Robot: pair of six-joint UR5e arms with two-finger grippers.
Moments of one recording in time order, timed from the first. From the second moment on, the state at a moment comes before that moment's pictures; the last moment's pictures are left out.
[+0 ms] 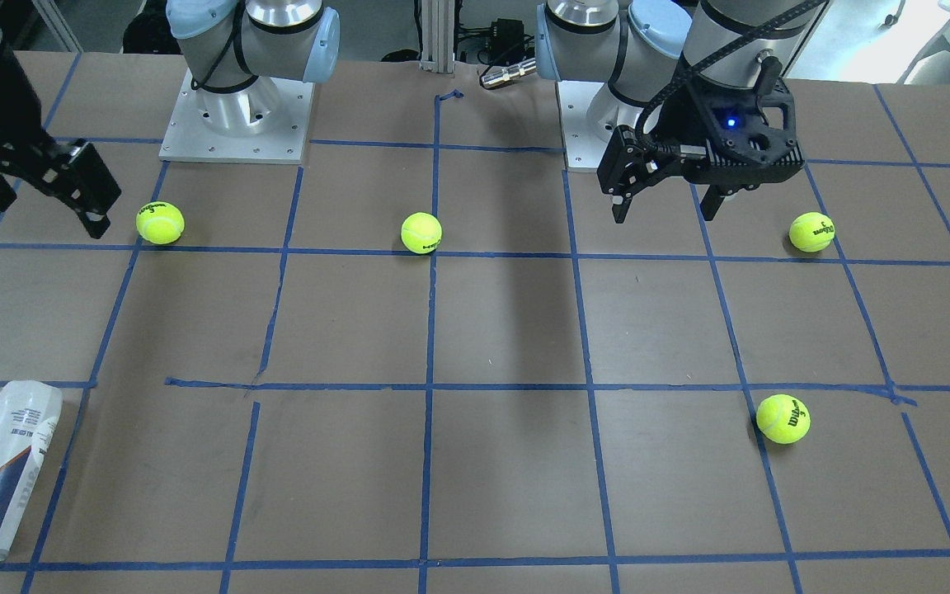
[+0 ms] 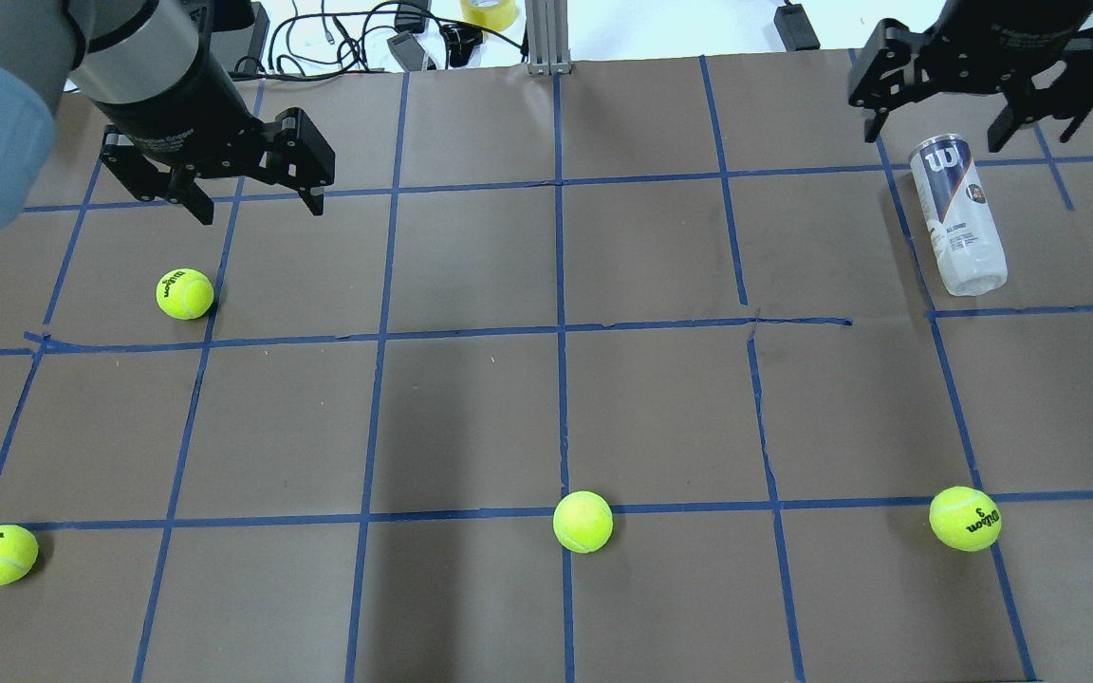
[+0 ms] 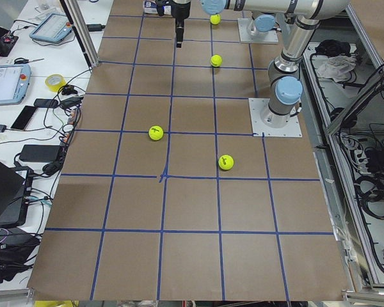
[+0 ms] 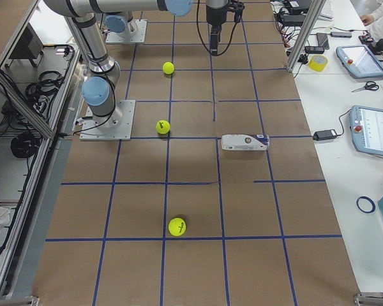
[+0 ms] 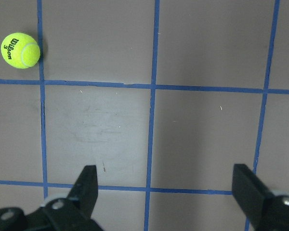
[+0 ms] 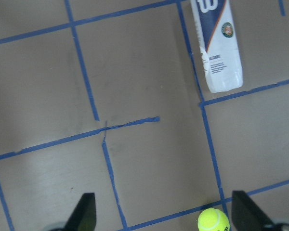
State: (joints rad) left arm -1.60 -1.56 -1.56 -1.52 1.59 -0.08; right arm 1.38 -1.53 1.47 -1.57 -1.66 0.09
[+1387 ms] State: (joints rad) left arm -1.60 -1.56 -1.56 -1.52 1.59 -0.08; right arm 1.16 -1.01 1.47 -2.10 -1.62 -0.14
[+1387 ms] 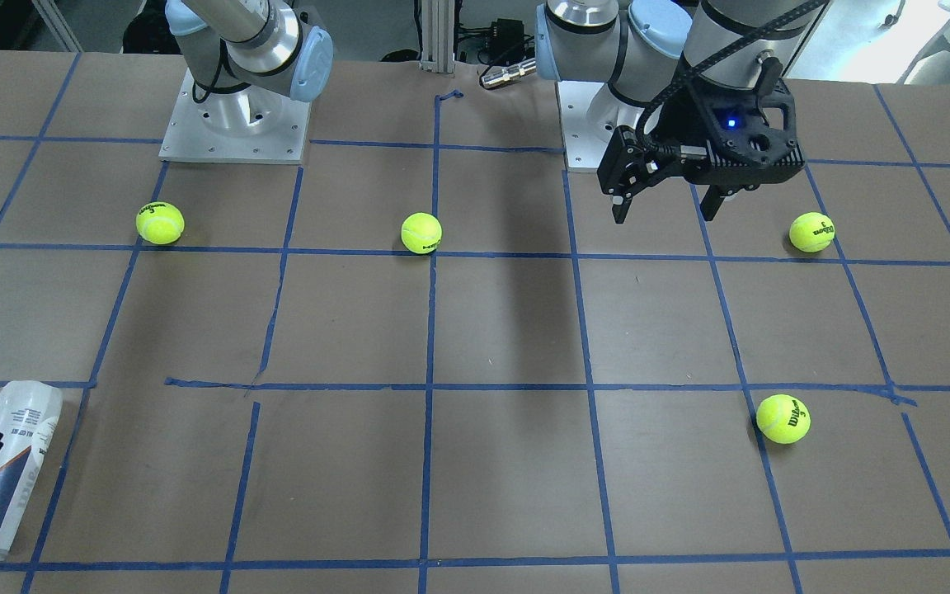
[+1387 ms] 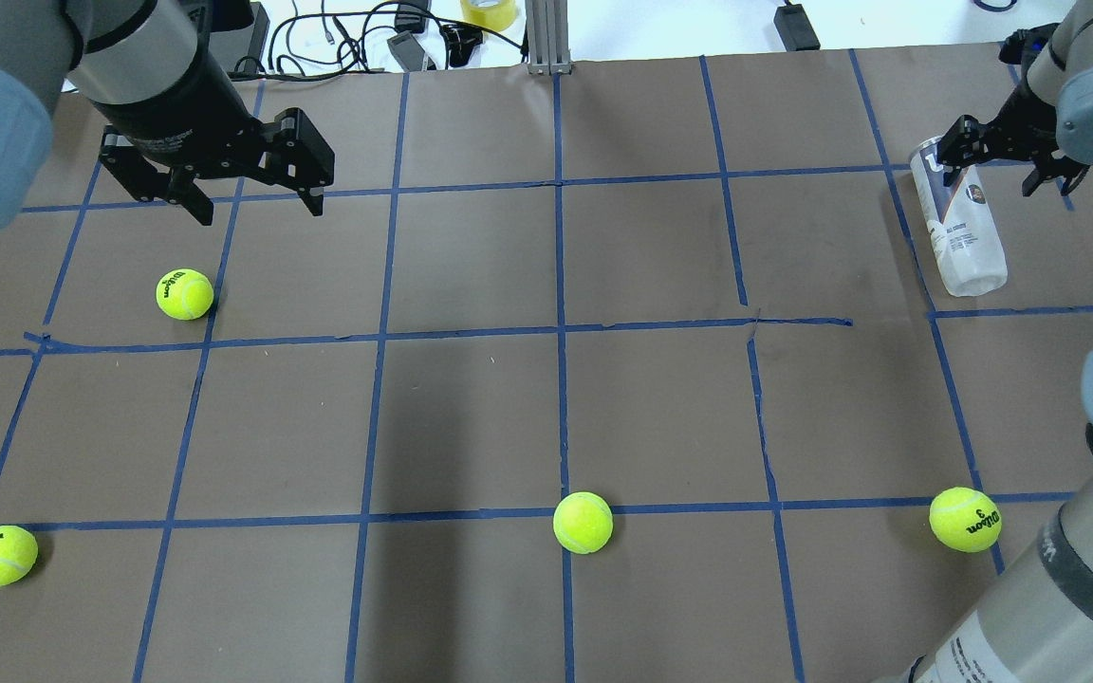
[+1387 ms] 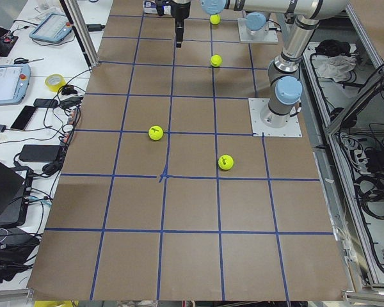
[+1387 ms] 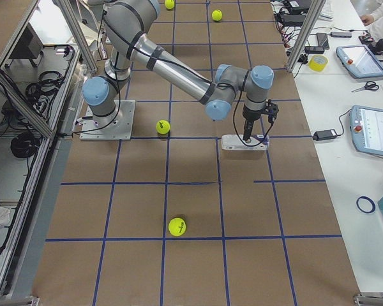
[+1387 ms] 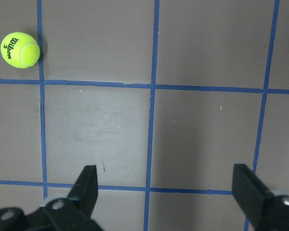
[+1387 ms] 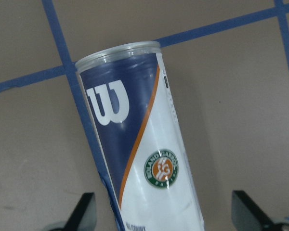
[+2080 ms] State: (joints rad) left arm -1.59 -1.56 -1.56 -1.52 1.59 -0.08; right arm 1.16 -0.92 1.48 -2.17 -1.56 -0.19
